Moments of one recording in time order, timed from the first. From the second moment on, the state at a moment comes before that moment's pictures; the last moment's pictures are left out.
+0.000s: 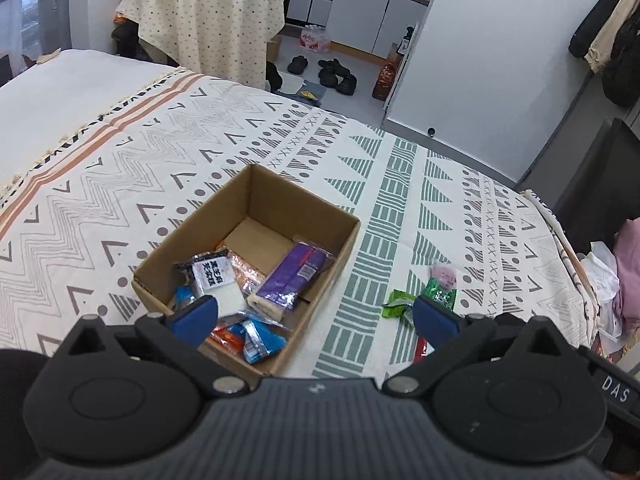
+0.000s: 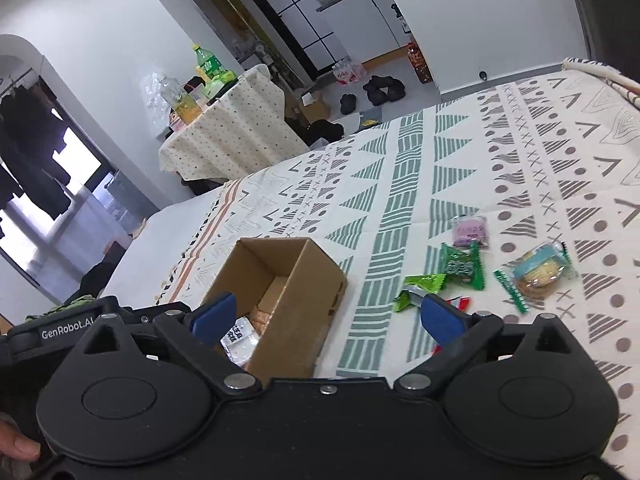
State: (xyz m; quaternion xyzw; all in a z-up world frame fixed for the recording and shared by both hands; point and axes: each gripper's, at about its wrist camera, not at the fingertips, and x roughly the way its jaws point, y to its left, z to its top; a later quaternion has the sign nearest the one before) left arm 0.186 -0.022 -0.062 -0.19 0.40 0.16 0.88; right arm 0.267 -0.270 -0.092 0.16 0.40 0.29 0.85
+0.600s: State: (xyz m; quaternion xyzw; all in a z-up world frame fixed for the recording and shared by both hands) left arm 0.196 -0.077 -0.093 -0.20 0.43 0.13 0.87; right arm 0.281 -0.341 -0.099 0.22 0.40 0.24 0.86
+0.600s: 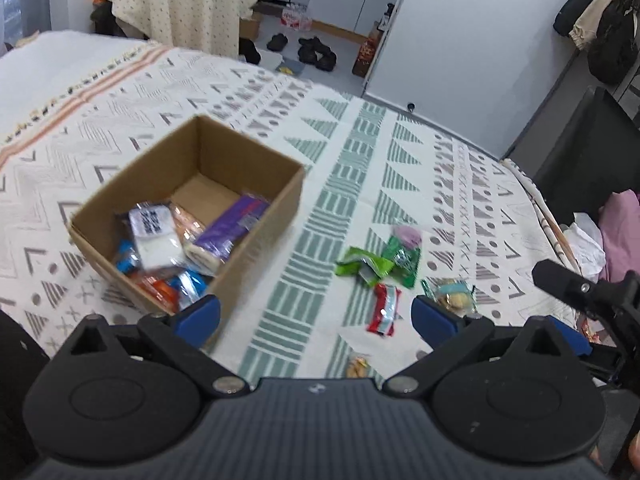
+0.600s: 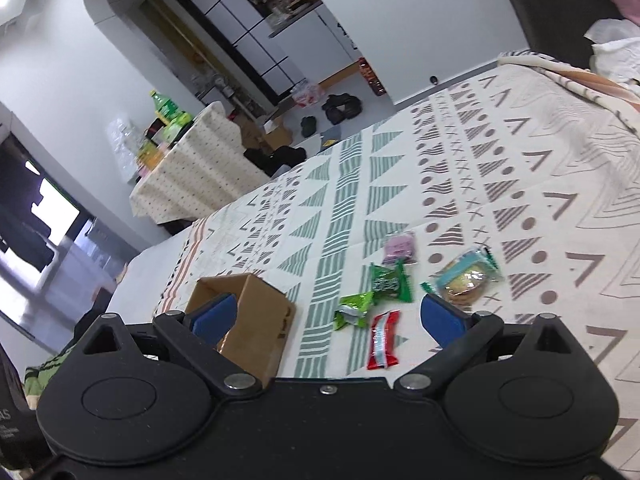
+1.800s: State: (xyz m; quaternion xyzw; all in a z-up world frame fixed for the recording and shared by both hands) left arm 0.256 -0.106 -0.233 -0.29 0.54 0.08 0.78; right arm 0.314 -0.312 -0.186 0.20 0.53 0.19 0.80
